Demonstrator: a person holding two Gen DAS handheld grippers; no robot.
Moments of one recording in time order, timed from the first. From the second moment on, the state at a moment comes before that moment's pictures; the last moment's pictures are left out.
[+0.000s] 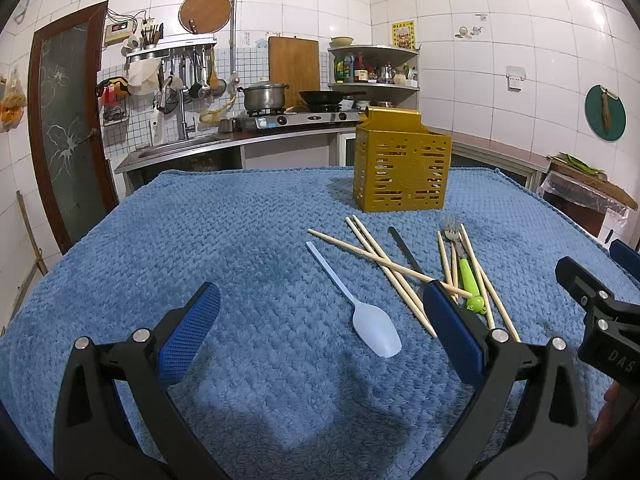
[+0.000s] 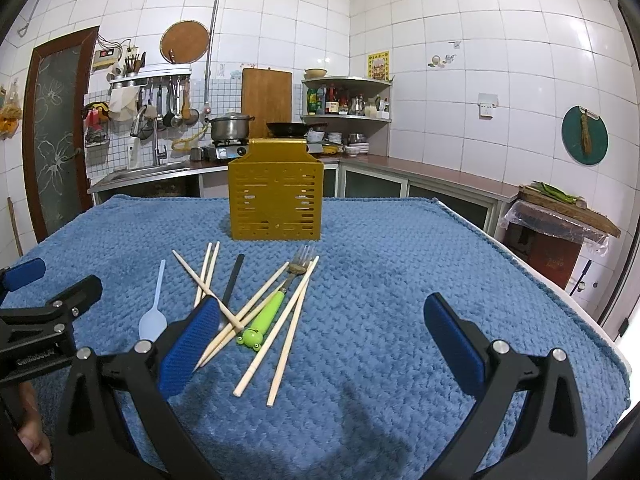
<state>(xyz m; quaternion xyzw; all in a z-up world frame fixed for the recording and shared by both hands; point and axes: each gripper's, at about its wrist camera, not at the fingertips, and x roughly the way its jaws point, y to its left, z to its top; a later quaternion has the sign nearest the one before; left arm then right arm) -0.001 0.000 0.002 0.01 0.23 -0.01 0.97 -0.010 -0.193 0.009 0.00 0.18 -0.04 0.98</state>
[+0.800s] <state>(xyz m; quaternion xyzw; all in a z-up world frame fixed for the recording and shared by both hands) -0.001 -0.002 0.003 0.01 0.23 -0.01 0.97 -0.014 -0.195 0.014 -0.01 0.17 -0.03 0.99</state>
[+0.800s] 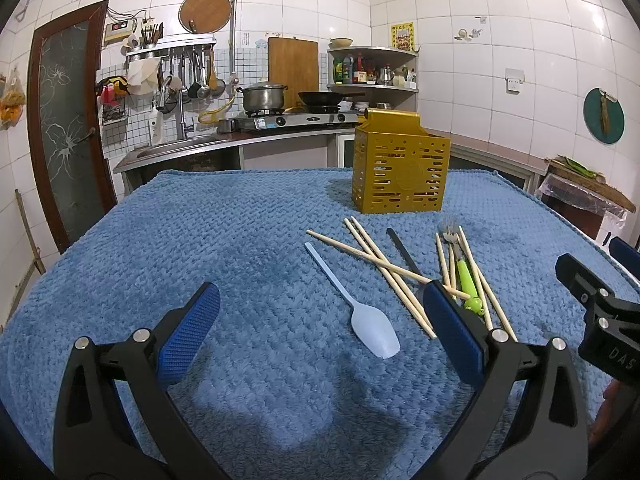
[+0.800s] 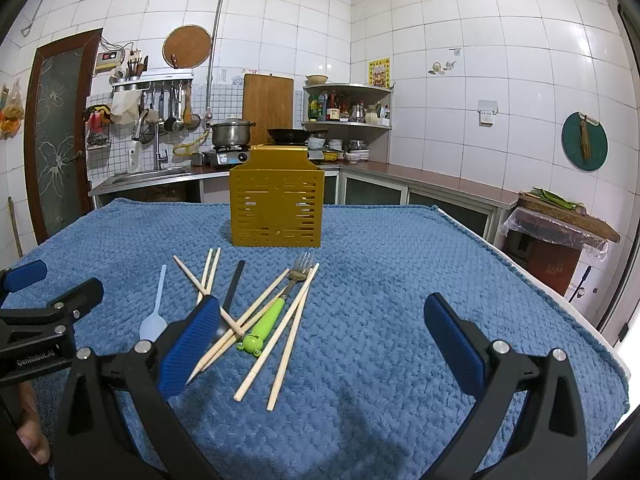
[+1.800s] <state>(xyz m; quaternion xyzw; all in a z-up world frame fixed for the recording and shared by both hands) -0.002 -0.003 0.003 0.01 0.22 -0.01 0.97 -0.016 -0.193 0.016 -0.01 0.17 -0.04 0.99</state>
